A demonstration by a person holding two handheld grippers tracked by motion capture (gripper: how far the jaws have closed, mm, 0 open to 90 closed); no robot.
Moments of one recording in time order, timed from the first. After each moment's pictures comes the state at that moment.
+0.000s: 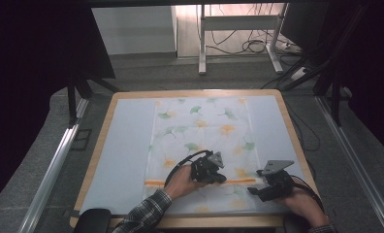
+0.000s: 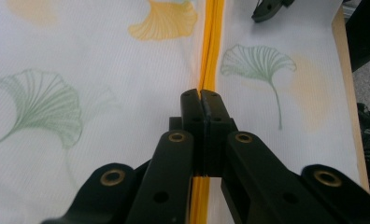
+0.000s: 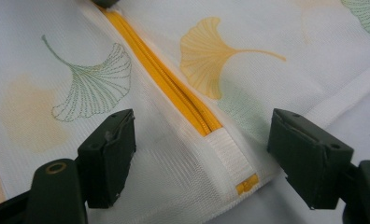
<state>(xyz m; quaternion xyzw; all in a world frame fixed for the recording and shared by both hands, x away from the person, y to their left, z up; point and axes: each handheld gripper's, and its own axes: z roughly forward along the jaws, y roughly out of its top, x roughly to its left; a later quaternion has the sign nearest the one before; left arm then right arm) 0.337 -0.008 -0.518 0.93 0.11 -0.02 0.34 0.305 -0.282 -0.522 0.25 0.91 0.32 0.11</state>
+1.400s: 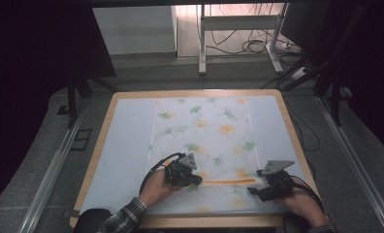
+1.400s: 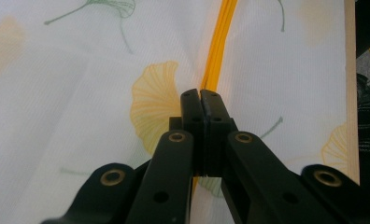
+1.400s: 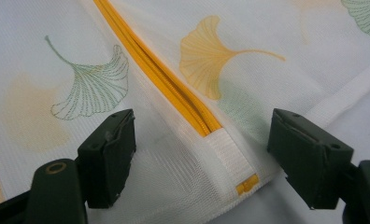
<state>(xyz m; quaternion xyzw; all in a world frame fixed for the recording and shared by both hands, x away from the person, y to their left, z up) 0.318 0.065 -0.519 0.92 0.17 -0.01 0.34 0.304 -0.281 -0.522 0.25 0.91 0.32 0.11</state>
